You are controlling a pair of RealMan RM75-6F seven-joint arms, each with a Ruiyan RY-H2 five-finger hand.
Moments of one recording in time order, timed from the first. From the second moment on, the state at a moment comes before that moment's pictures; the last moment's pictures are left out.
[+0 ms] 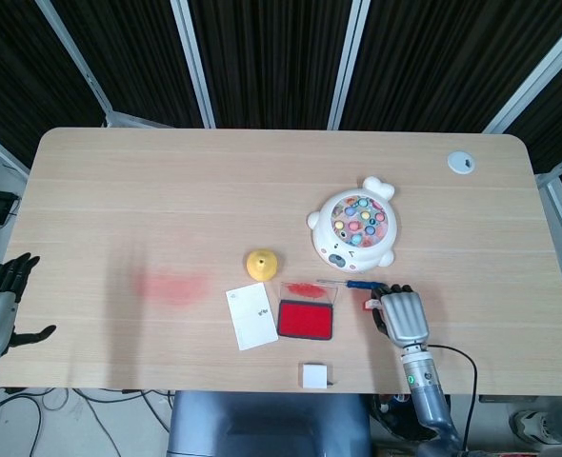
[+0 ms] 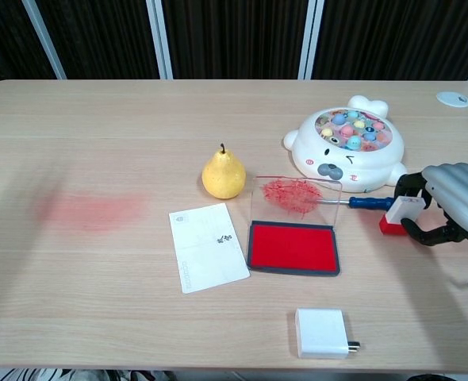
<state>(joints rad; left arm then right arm) -0.16 -1.08 -0.06 -1.73 1.33 1.33 0.07 0.34 -1.81 0.10 -1.17 -1.38 1.31 -0.35</state>
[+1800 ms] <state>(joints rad) -0.16 -1.07 -0.06 -1.74 1.33 1.33 0.08 0.33 -1.80 0.12 -1.19 -1.32 1.27 -0.41</state>
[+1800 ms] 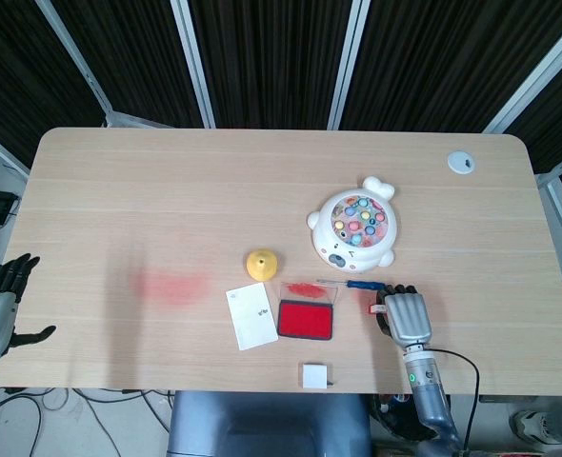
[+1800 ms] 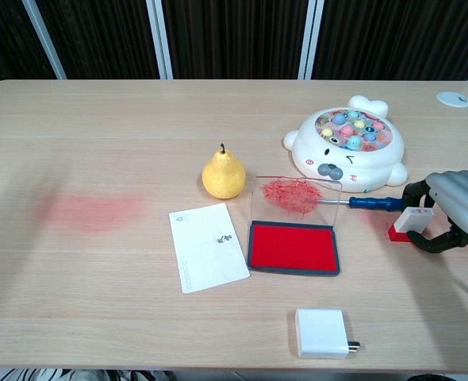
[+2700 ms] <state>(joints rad) -0.16 -1.07 -0.06 -1.74 1.34 1.34 0.07 0.32 -1.73 0.12 -1.31 -1.31 1.28 -0.49</state>
